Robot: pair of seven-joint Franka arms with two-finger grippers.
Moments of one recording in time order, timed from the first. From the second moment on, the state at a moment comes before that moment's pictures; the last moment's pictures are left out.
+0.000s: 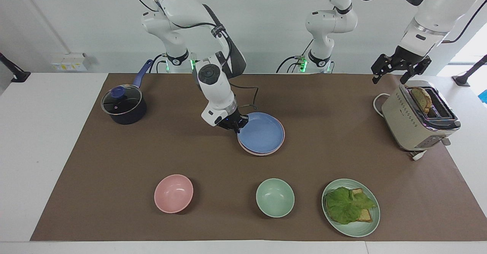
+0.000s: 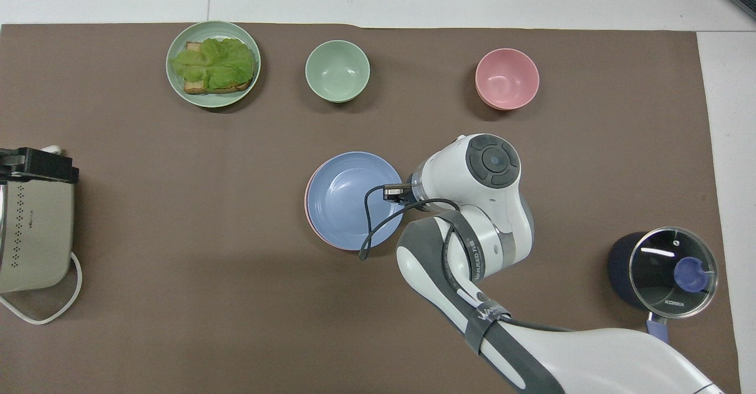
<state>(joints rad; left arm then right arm) -0.02 -0.07 0.00 -1.65 -0.02 1.59 0.04 0.34 0.32 0.16 -1.92 0.22 2.32 0.37</state>
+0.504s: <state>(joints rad) -0.02 -0.07 0.00 -1.65 -0.02 1.59 0.04 0.32 0.31 0.15 -1.89 0.22 2.32 0.36</state>
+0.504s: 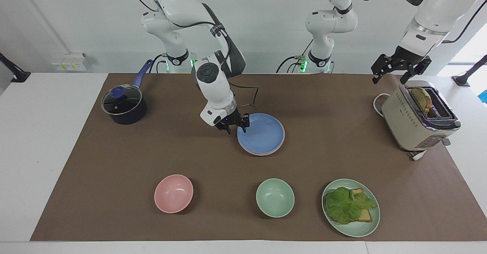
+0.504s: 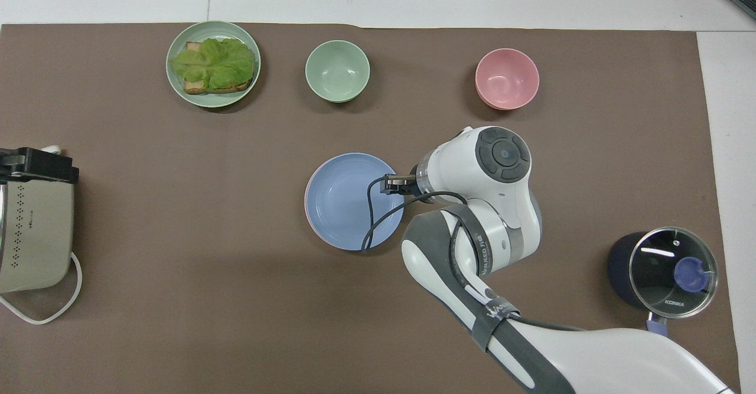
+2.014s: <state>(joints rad) -0.02 -0.07 0.00 -1.65 -0.02 1.59 0.04 0.10 0.04 0.12 -1.54 -0.02 1.66 0.37</state>
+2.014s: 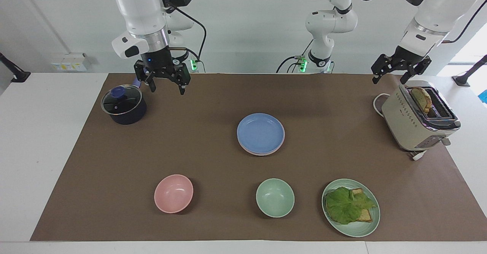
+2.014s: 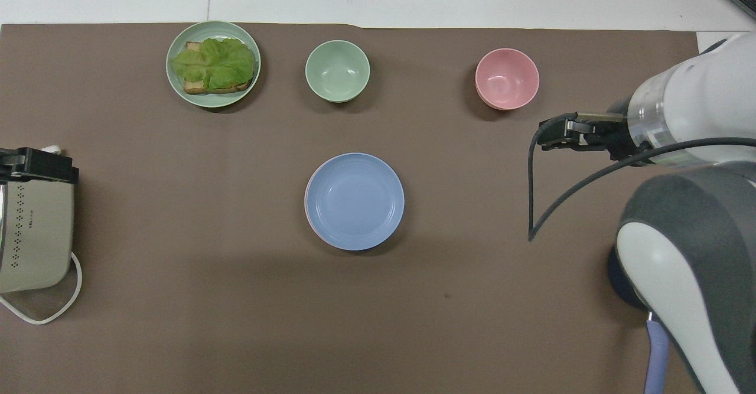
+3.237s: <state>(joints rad) -0.02 -0.07 0.00 -1.65 -0.02 1.59 0.04 0.08 -0.09 -0.09 -1.60 -0.01 1.53 0.16</state>
